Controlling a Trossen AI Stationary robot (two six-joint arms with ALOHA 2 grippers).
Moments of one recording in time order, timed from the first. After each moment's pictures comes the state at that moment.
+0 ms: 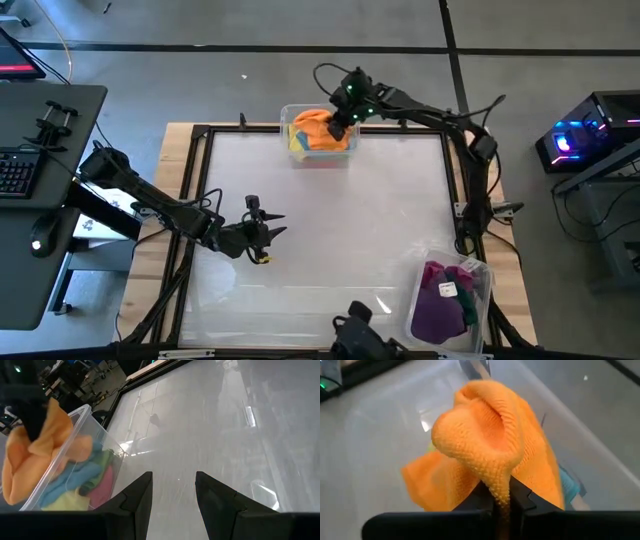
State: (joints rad) left arm -0.48 1.22 0.59 0.02 -0.82 0.11; right arm -0.64 1.98 1.72 -0.54 -0.25 -0.05
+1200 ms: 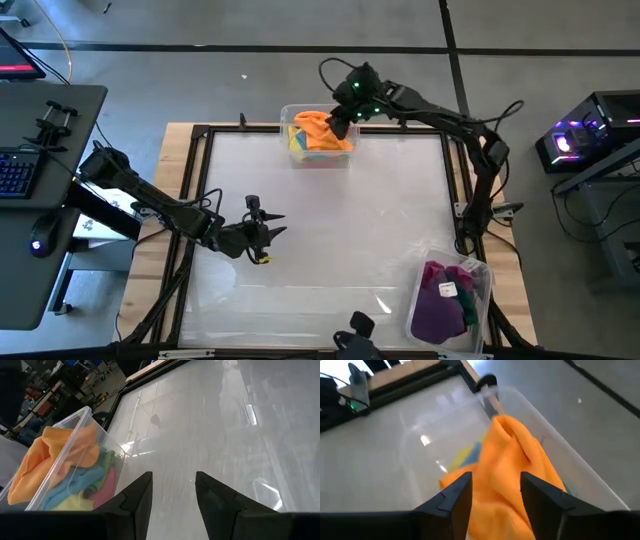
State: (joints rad) left arm -0.48 1.22 0.59 0.02 -0.82 0.13; right arm -0.60 1.86 1.72 -0.56 -0.21 -0.03
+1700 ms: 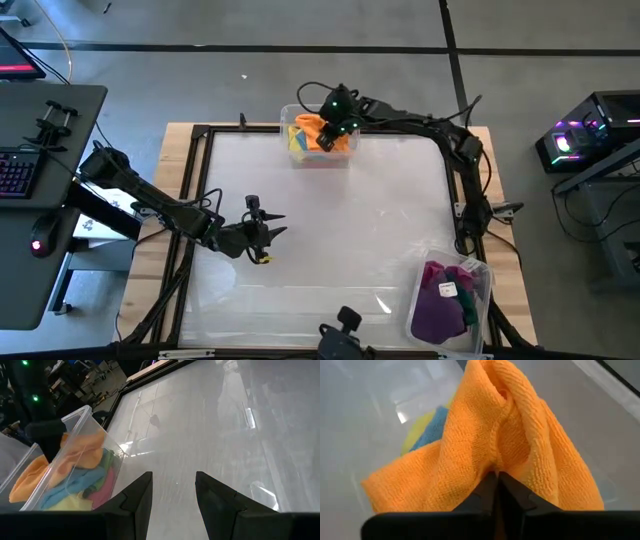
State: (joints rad) left arm -0.48 1.21 0.59 0.03 -0.82 0.11; right arm -0.57 2.08 1.72 -0.48 -0.08 -0.02
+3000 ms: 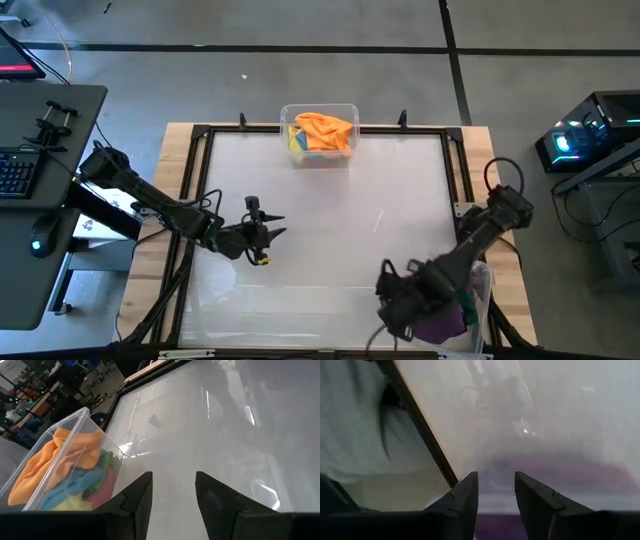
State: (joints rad) left arm -0.49 1.21 0.59 0.02 -0.83 0.12; right arm 0.71 1.81 1.72 -1.33 -0.08 1.12
